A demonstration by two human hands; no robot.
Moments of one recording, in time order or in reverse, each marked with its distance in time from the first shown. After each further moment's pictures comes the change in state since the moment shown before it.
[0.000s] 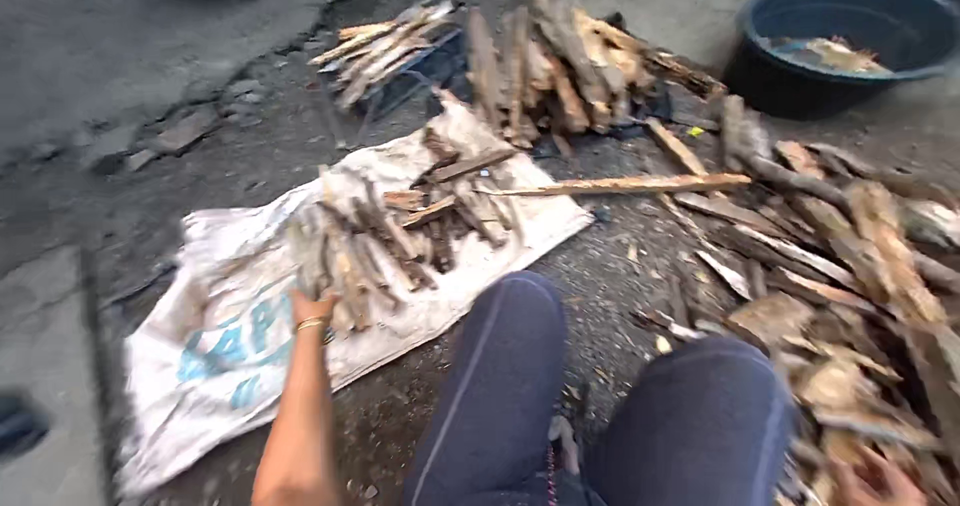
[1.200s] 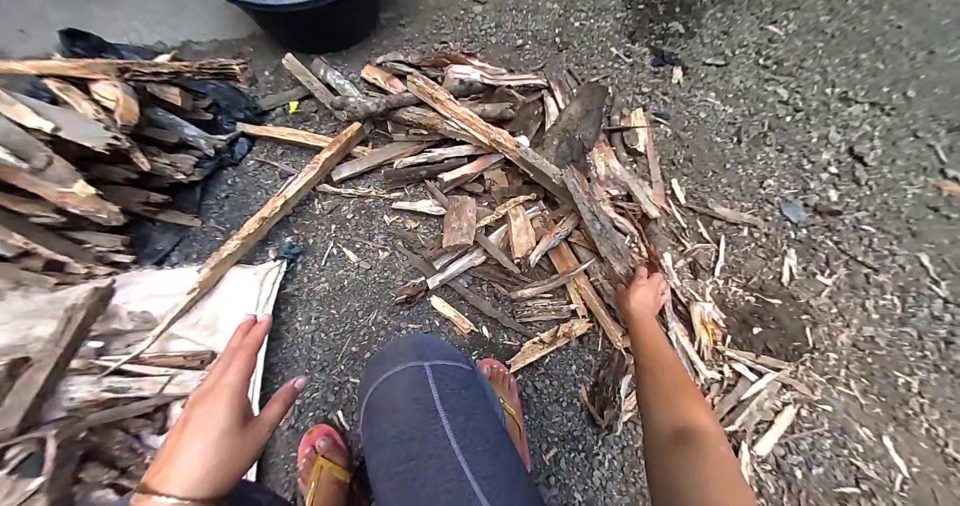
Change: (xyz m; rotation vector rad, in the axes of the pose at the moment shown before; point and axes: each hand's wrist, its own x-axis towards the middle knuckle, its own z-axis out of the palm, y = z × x) left_hand -0.329 0.288 0.212 0.305 -0.749 1.658; right_hand 0.062 0.225 -0.047 -0.223 0.278 0.890
